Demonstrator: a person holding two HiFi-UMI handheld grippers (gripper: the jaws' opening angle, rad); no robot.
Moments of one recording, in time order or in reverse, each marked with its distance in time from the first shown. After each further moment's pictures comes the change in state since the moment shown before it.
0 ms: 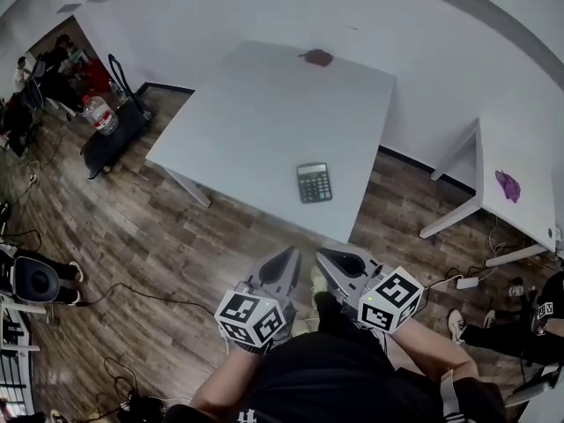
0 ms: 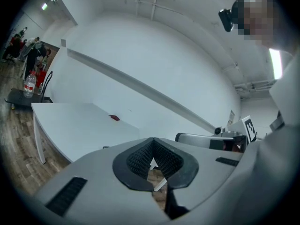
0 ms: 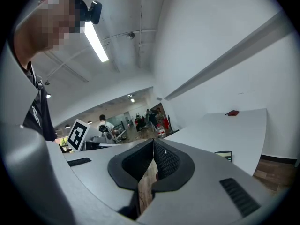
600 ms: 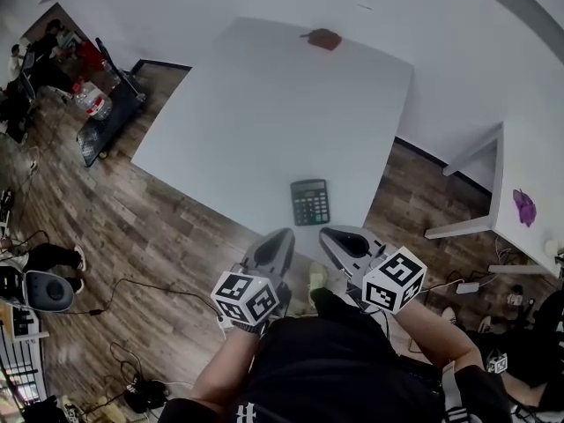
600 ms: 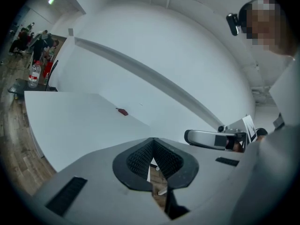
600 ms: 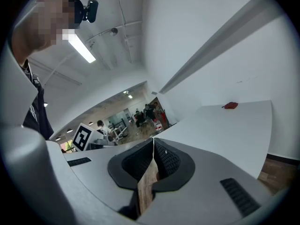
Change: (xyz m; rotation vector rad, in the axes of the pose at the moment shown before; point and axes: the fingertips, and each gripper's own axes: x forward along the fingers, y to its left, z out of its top) left arm 0.148 0.092 0.009 -0.098 0.067 0.090; right arm 0.065 -0.167 0.026 0.085 0.089 0.030
